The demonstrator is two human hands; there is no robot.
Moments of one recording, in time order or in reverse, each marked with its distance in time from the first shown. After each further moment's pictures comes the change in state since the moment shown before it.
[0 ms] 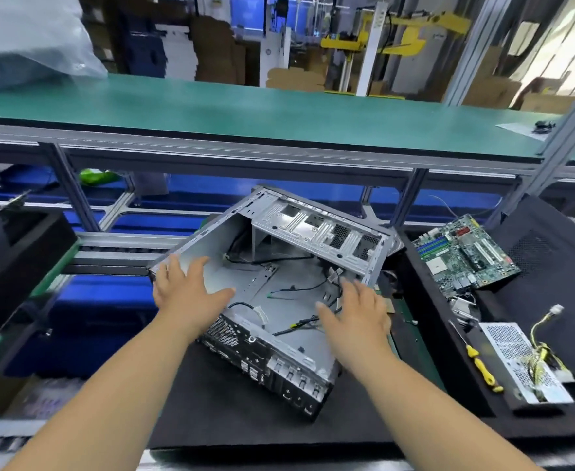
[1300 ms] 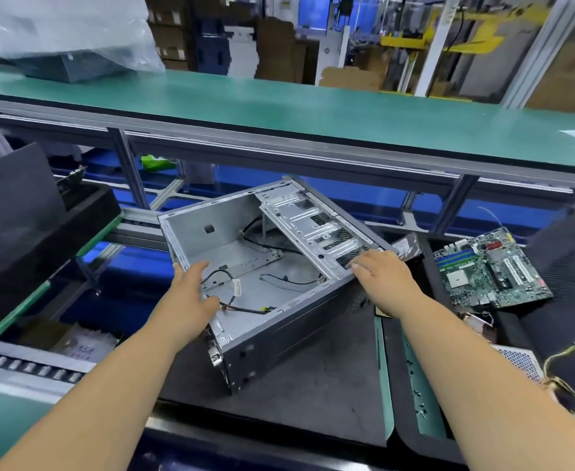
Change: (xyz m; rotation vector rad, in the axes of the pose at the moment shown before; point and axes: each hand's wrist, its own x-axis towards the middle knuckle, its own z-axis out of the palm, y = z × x) left_hand -0.073 0.014 0.016 -0.220 -0.043 -0.076; right_hand 0.107 0.074 -0.060 -0.203 -0.136 -0.494
